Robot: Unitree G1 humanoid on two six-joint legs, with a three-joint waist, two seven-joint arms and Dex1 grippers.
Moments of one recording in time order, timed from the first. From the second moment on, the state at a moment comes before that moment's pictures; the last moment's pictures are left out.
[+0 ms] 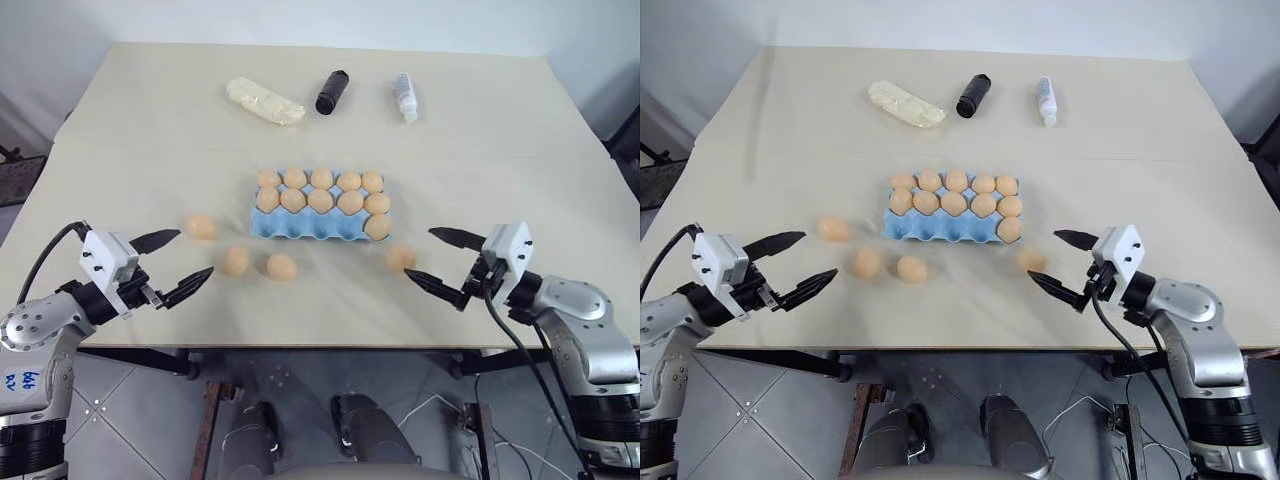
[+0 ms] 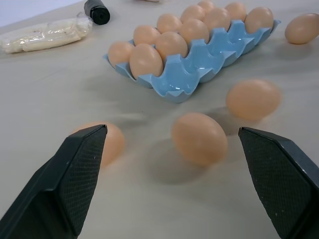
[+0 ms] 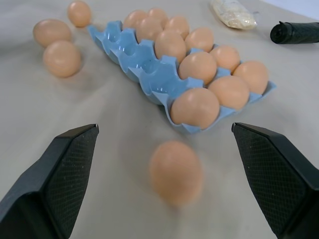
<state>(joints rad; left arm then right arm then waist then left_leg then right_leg) -0.03 0.71 0.36 -0.14 -0.43 0.16 -0.85 -0.17 -0.63 -0.12 -0.15 0.43 0.18 0.92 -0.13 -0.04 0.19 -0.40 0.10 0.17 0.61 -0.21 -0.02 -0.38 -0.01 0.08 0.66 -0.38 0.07</state>
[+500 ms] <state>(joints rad) -0.07 0.67 0.17 -0.14 -0.41 0.03 -0.98 -0.14 -0.69 -0.11 -0.13 0.38 0.20 0.92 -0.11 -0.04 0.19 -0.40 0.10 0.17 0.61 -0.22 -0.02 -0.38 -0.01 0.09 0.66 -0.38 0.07</state>
